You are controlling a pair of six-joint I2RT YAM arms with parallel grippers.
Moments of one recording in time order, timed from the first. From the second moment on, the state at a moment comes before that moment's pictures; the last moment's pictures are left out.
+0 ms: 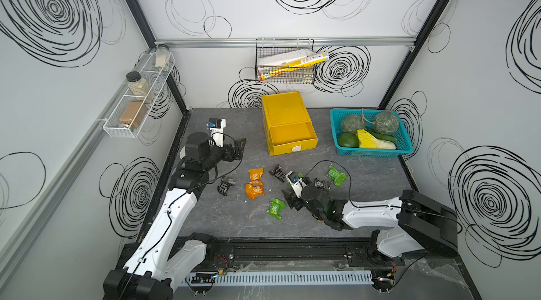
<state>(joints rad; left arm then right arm) -0.12 0.97 0.87 -0.26 0.30 -0.12 1.12 1.48 0.48 0.49 0.42 0.11</state>
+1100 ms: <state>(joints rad) -0.14 0.97 0.87 -0.27 0.38 0.03 0.97 1.93 0.73 0.64 0.31 0.05</state>
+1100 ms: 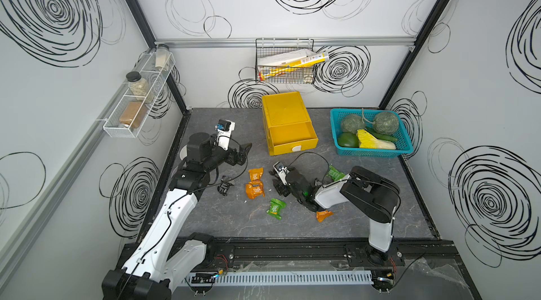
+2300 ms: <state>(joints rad) -0.14 0.96 0.88 -0.29 0.41 0.08 1.05 1.68 0.64 0.48 0.23 0.09</state>
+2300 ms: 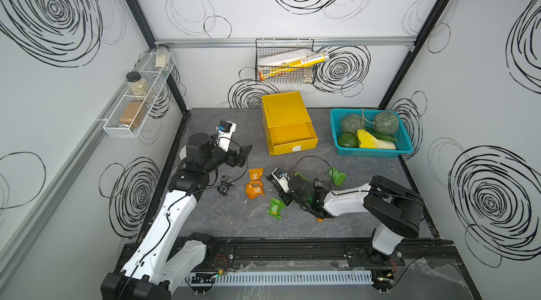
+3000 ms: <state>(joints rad) -0.14 0.96 0.88 -0.31 0.50 0.14 1.07 1.21 0.66 0.11 0.30 0.18</state>
